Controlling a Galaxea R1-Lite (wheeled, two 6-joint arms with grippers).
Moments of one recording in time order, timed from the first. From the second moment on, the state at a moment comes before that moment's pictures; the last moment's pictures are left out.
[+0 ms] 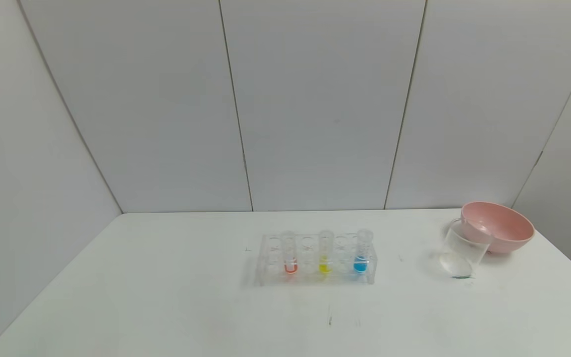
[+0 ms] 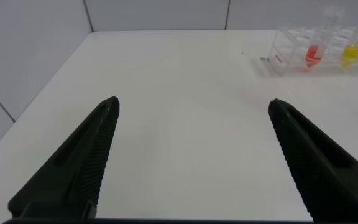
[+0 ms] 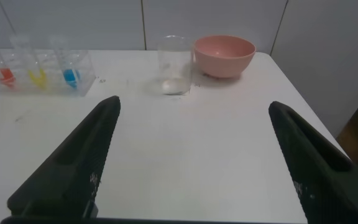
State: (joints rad) left arm 0.00 0.00 0.00 0.02 0.00 -0.02; right arm 0.01 0.07 -0.13 0.02 -0.02 0.02
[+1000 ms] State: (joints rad) left arm 0.00 0.00 0.00 0.02 0.00 -0.02; right arm 0.21 0.80 -0.43 -0.10 -0.02 0.03
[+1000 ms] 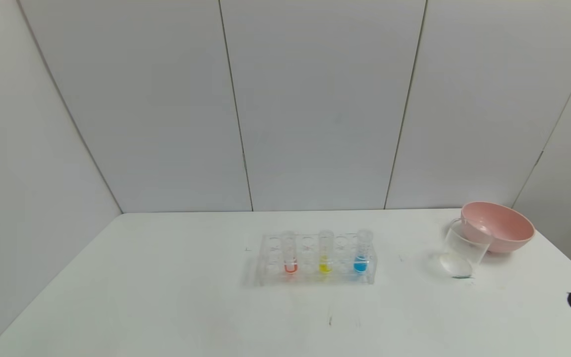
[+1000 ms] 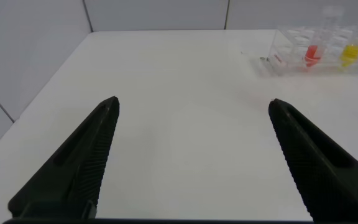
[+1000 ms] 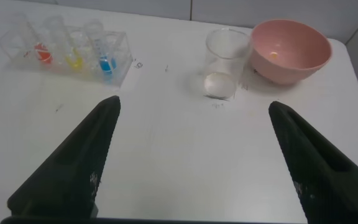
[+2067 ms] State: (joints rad) left arm 0.00 0.00 0.00 0.02 0.00 -0.02; right arm 0.94 1.30 -0.59 -0.24 -0.46 0.36
